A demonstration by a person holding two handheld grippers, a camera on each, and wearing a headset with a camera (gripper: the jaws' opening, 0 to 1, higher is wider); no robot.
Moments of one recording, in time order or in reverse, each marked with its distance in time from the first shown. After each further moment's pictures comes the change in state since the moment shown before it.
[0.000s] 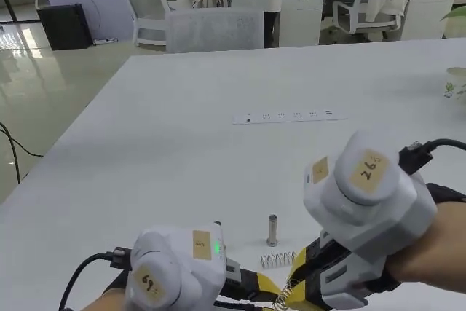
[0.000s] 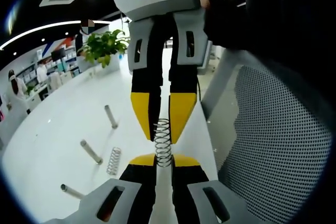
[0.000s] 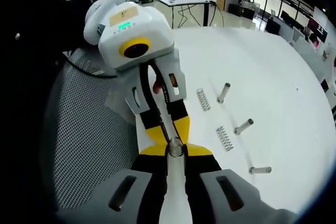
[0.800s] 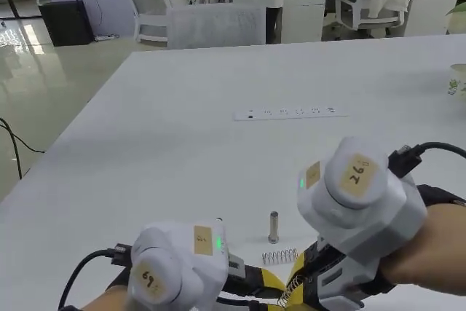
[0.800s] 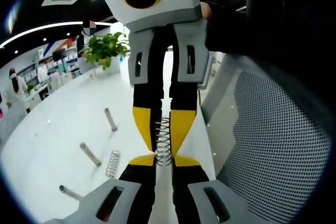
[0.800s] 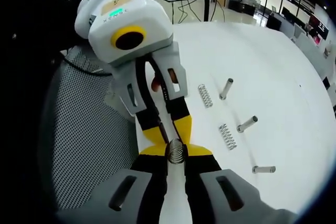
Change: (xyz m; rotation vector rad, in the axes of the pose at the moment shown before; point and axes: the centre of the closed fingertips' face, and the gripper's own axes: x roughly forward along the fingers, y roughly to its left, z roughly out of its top) left arm 0.001 0.000 0.006 -0.025 -0.029 0.000; right arm 0.007 0.000 -0.004 0.014 0.026 0.008
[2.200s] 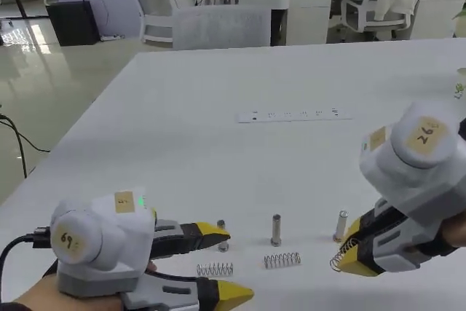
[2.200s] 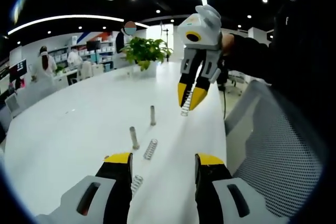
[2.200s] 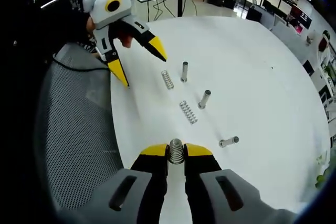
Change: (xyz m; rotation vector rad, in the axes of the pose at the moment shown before) left arm -0.073 0.049 -0.005 -0.204 -0.069 0.222; right arm -0.049 -0.053 -0.036 0.086 0.035 -0.142
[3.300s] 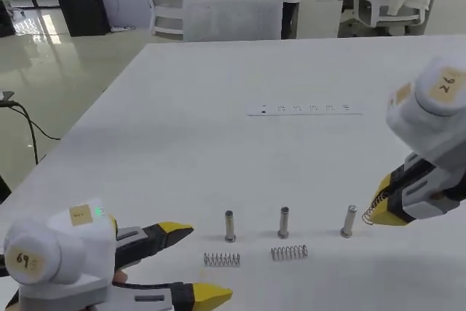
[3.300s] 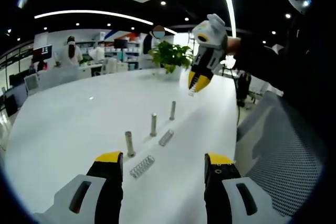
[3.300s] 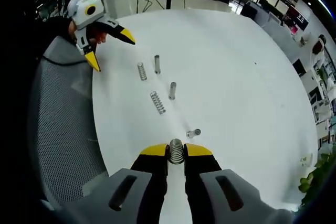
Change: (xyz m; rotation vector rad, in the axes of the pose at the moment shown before) left arm -0.026 0.016 -0.027 -0.149 -0.060 0.167; right arm -0.021 -0.054 -0.007 -0.033 0.098 -0.095
